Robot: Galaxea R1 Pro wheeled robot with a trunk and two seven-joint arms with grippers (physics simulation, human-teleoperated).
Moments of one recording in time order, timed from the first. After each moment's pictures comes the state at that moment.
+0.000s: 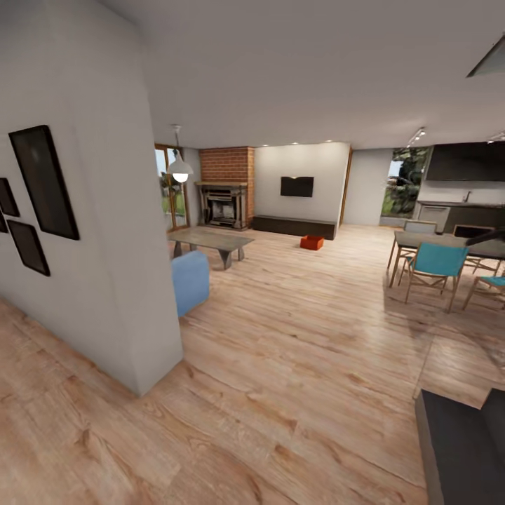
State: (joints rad) left arm -0.26 0.00 -0.06 0.00 0.39 -0.05 0.04; right arm -0.15 -0.03 0.25 0.03 -0.10 -0.17 -0.06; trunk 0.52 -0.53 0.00
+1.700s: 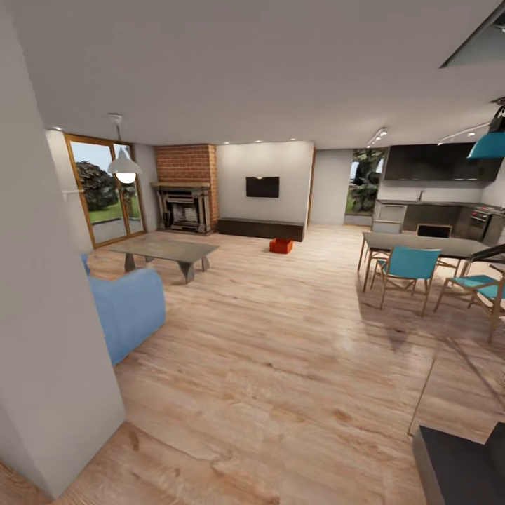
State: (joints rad) left arm -0.26 -0.01 -0.06 0.00 0.39 -0.05 0.04; right arm -0.15 -0.04 0.26 0.03 -0.09 -0.17 -0.05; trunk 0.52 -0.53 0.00
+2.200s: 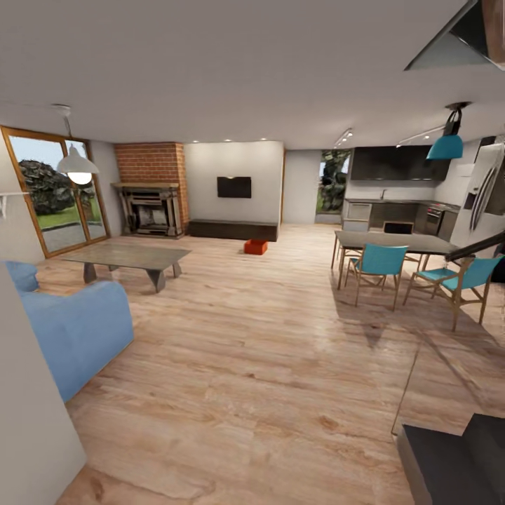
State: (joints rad) left arm -0.26 -0.01 -0.06 0.00 0.39 -0.05 0.04; right arm -0.15 -0.04 0.26 0.03 -0.09 -0.17 -0.05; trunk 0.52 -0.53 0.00
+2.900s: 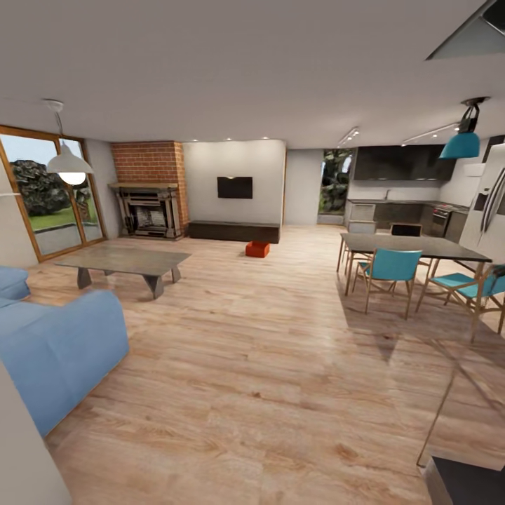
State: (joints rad) left arm -0.26 0.00 -0.06 0.00 0.39 -0.05 0.04; right arm -0.15 -0.04 0.26 0.03 -0.09 -0.17 -0.05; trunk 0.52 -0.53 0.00
